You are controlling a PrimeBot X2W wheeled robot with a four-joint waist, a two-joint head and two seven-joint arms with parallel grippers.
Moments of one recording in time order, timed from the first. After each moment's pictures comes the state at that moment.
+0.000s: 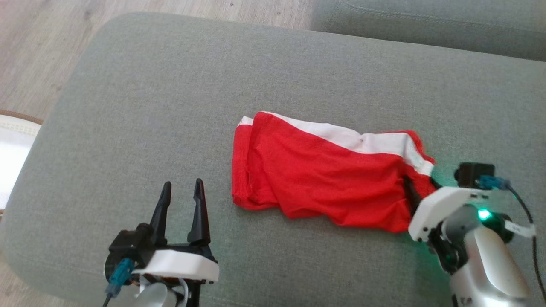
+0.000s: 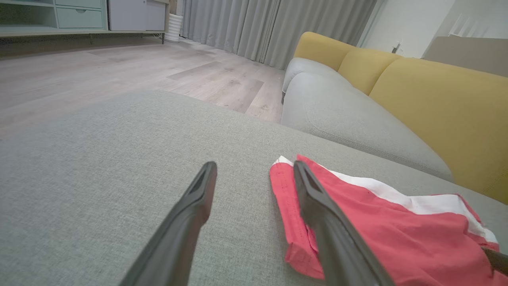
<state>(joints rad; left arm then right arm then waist) -0.11 0.19 -0.48 0.19 -0.61 0.17 -0.25 -0.27 -0.05 -0.04 0.55 0.22 0.12 0.27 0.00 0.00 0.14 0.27</state>
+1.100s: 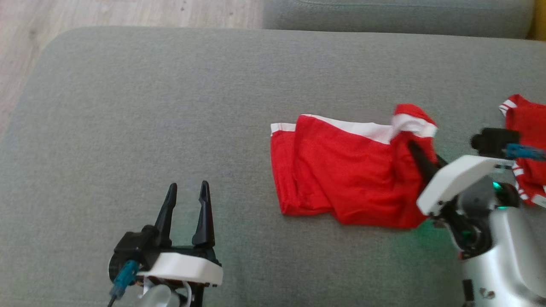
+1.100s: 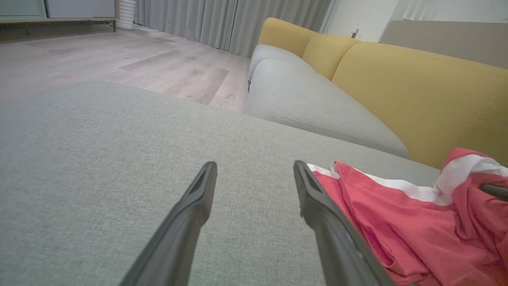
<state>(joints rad) -0.11 0.17 -0.48 0.19 -0.57 0.15 -0.25 -0.25 -0.06 -0.01 0.20 0.45 0.12 0.50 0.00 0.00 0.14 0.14</state>
